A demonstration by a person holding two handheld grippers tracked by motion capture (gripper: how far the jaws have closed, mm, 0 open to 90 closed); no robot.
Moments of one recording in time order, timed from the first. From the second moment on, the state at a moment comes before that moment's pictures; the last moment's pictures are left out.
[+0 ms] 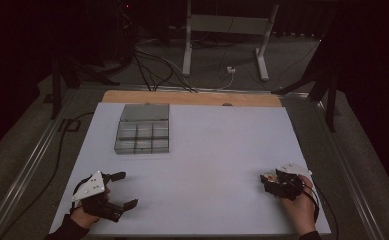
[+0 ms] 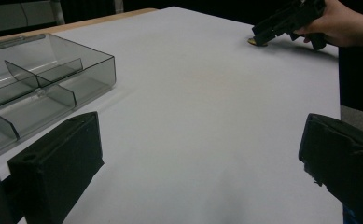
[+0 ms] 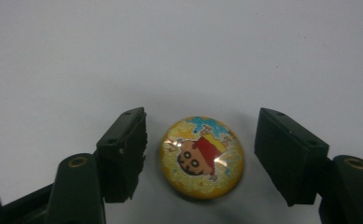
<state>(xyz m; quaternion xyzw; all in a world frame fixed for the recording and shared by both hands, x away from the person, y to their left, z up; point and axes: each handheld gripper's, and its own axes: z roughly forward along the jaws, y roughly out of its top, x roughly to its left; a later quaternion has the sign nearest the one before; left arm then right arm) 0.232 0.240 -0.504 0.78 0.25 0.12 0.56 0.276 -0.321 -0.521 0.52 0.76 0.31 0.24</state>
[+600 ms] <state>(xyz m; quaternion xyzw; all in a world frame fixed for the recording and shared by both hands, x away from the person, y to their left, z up) 0.232 0.240 -0.505 0.78 0.25 0.12 0.55 0.280 -0.325 -0.522 0.52 0.77 0.30 0.21</state>
